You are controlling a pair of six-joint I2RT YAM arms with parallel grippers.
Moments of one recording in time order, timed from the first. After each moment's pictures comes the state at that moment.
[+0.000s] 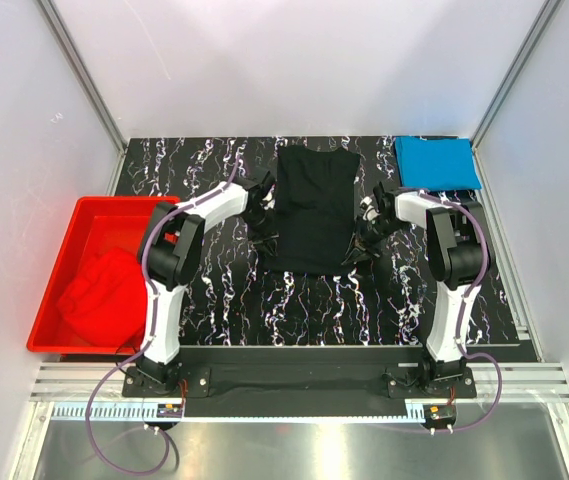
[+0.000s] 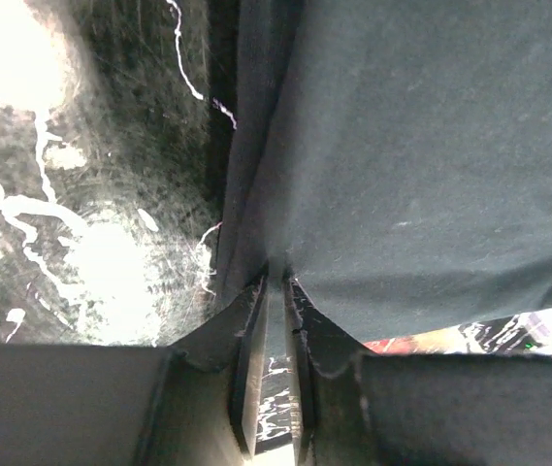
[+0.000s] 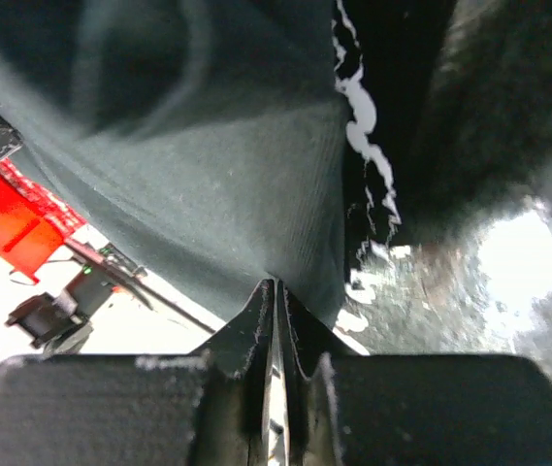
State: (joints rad) left arm -0.46 2.14 1.61 -0.84 0.27 -0.56; right arm 0.18 2.05 1.29 -0.71 -0.62 0.41
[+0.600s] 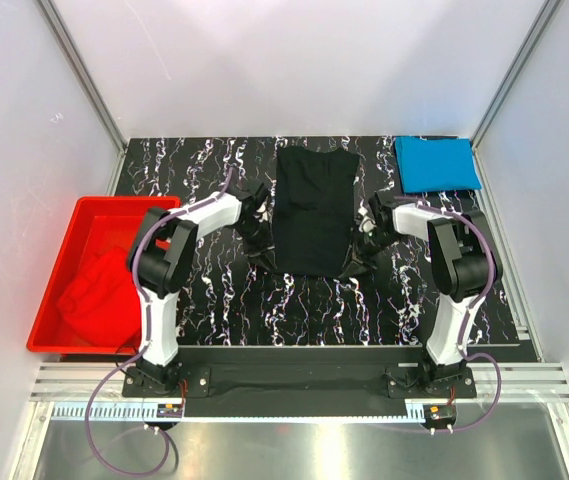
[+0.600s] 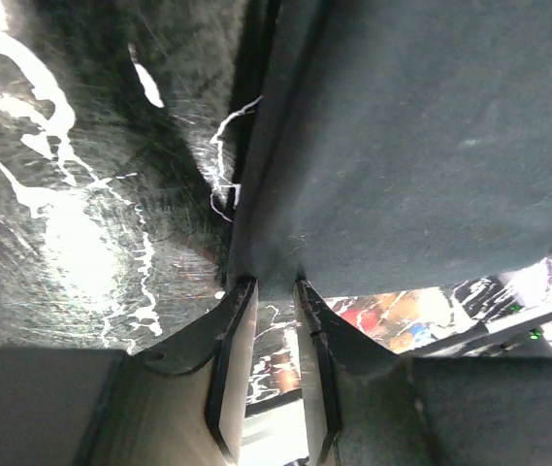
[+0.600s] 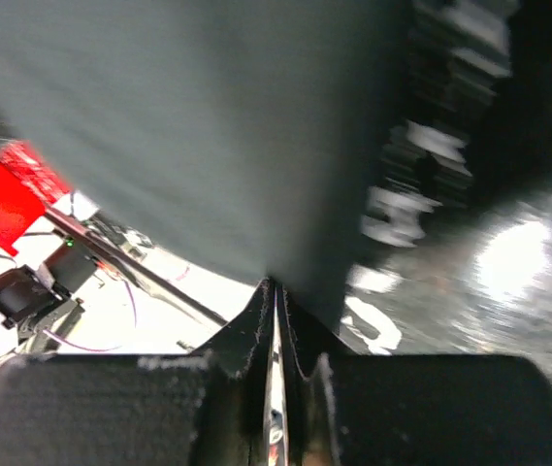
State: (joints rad) left arm -0.46 2.05 1.43 -0.81 0.34 -0.62; right arm 0.24 1.93 1.15 -0.65 -0.63 0.43
